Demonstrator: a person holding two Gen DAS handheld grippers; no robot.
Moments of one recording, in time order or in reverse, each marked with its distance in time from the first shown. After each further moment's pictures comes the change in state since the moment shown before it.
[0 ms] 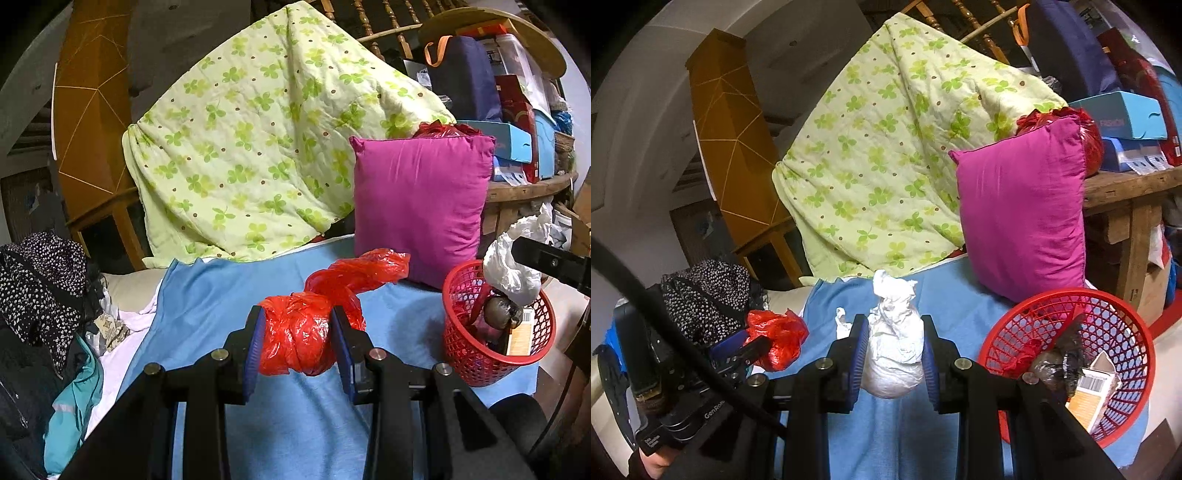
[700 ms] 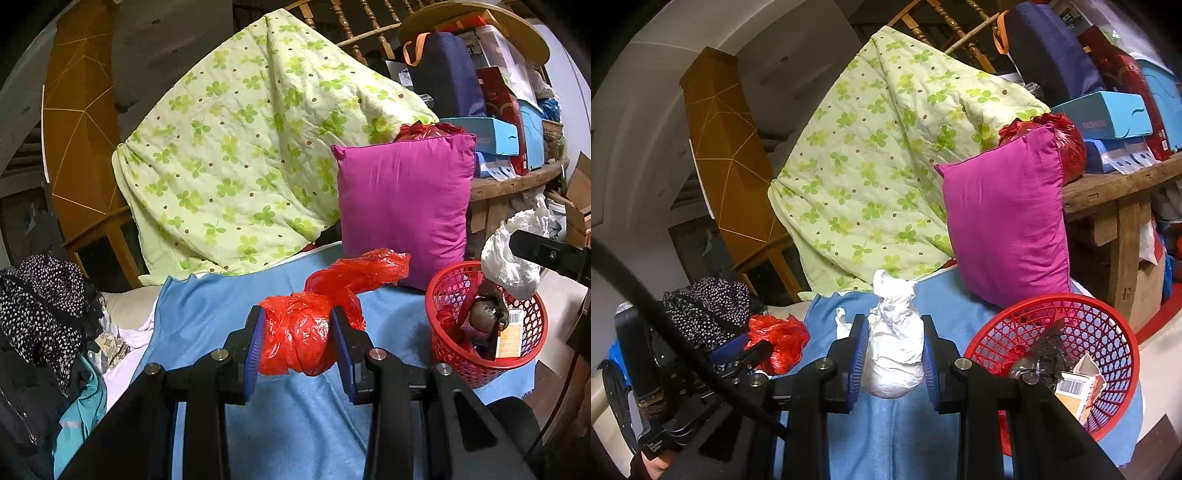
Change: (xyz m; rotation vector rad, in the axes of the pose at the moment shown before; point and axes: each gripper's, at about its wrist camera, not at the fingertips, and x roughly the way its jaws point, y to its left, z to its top) left arm -0.011 -0.025 0.012 0.066 -0.028 -0.012; right arm -0.023 -0.020 0.006 0.043 -0.046 -0.002
